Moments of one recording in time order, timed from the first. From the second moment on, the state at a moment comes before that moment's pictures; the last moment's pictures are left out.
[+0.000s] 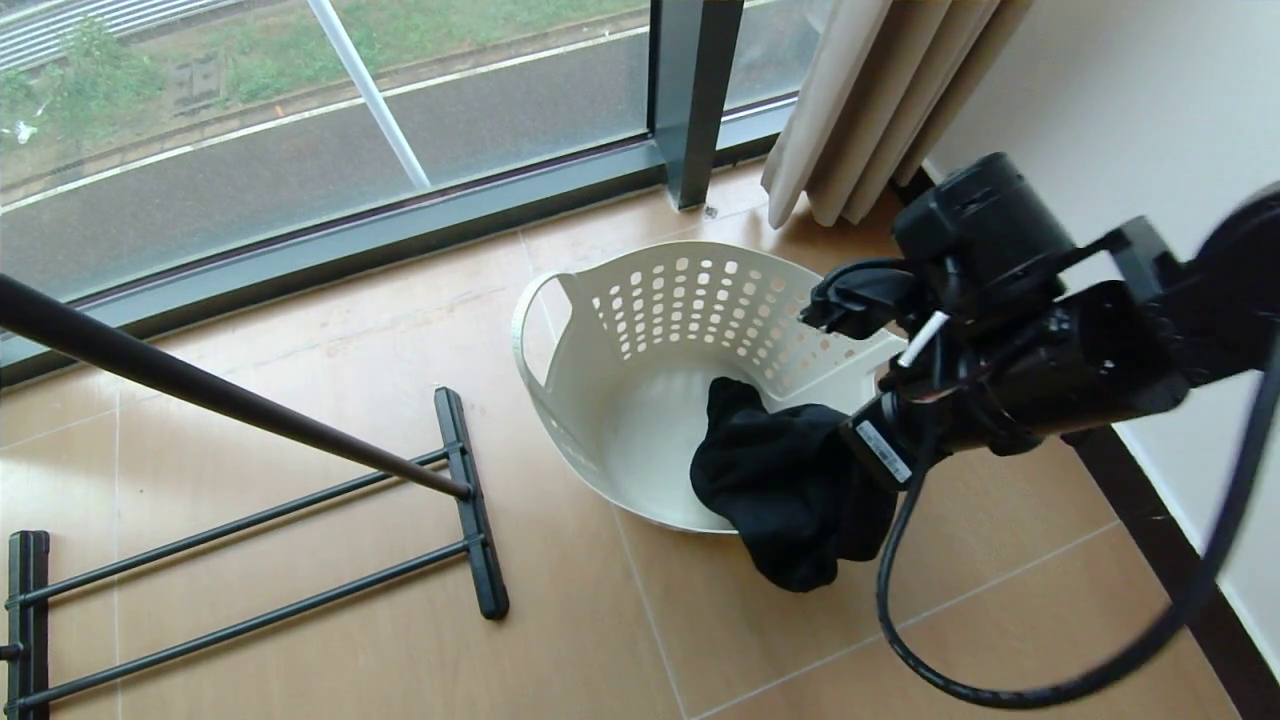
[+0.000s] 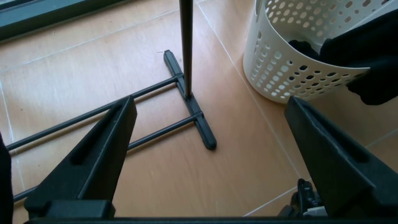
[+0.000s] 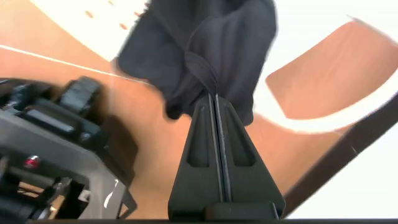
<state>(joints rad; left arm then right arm) 0.00 0.01 0.00 -0.06 -0.10 0.04 0.65 1.73 -1.47 0.62 -0.33 -0.07</state>
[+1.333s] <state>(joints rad) 0.00 0.01 0.00 -0.06 -0.10 0.04 0.81 1.23 -0.89 0.22 -0.30 -0.15</state>
